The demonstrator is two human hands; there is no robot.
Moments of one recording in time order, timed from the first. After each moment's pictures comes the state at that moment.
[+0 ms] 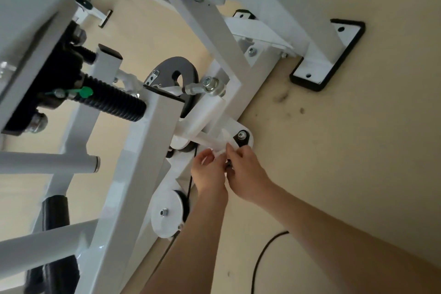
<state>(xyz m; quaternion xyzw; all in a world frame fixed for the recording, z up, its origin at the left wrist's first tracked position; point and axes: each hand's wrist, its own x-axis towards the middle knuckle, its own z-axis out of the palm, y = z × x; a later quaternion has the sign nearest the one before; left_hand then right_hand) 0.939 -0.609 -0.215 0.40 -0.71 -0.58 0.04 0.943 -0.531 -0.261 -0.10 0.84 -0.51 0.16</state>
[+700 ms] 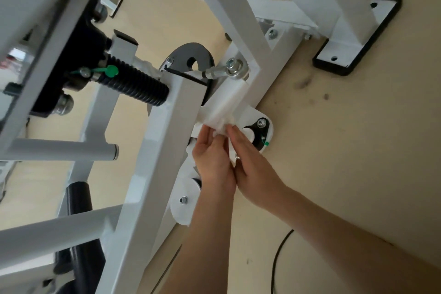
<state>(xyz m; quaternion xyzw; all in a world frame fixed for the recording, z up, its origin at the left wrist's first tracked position) 0.940 -0.615 -0.179 0.29 -0.68 -0.67 0.11 0.964 -0.558 -0.243 -0.14 0.72 -0.68 0.02</state>
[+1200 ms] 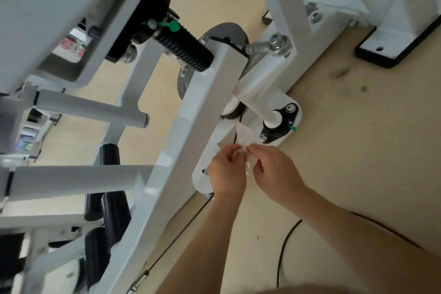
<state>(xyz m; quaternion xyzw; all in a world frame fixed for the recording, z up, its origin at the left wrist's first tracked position) 1.007 -0.657 -0.187 0.30 -0.91 -0.27 0.06 0.998 -0.565 -0.249 -0.18 0.80 -0.57 0.01</state>
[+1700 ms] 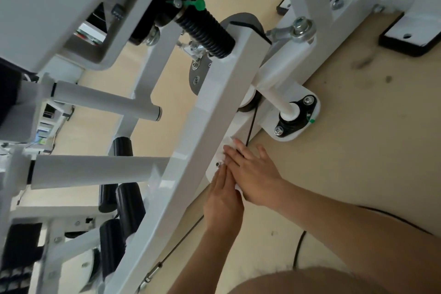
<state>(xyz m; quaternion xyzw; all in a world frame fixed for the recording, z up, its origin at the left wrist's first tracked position) 1.088 -0.730 -0.211 0.06 -1.00 0.00 0.02 1.003 -0.627 -0.234 -0.40 0.88 -0.23 0.12</state>
